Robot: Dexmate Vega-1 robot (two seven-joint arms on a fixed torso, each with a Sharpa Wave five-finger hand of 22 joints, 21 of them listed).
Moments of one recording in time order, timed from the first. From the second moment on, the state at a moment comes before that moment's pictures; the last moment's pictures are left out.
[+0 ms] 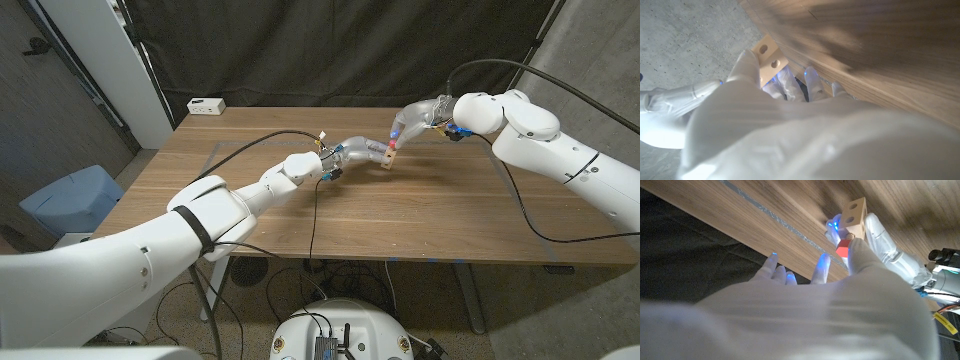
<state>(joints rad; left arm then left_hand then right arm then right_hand) 0.21 0.04 0.88 -0.39 -0.18 -0.63 -0.33 0.94 0.03 0.22 -0.15 0.18 0.86 -0.20 0.18 0.18 0.81 -0.21 0.21 0.21 0.43 -0.03 0.20 0.18 0.06 0.20 0.19 0.17 -0.49 -0.97 -0.64 -1.97 -0.52 -0.31 0.62 0.81 -0.10 0.43 -0.18 0.19 0.48 -0.18 0.53 0.28 0.06 0.10 0.20 0.26 0.07 0.12 0.20 0.22 0.28 0.10 0.20 0.17</state>
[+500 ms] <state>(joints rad) 0.22 0.05 0.88 -0.40 -0.17 -0.65 -0.33 0.94 0.03 0.23 -0.15 0.18 0.86 -0.20 0.19 0.18 0.81 -0.21 0.21 0.21 0.43 -0.03 0.20 0.18 0.06 0.20 0.19 0.17 -0.50 -0.97 -0.64 -1.98 -0.52 -0.30 0.61 0.84 -0.10 0.45 -0.17 0.19 0.61 -0.18 0.56 0.26 0.09 0.08 0.22 0.26 0.09 0.11 0.21 0.22 0.29 0.09 0.20 0.17</state>
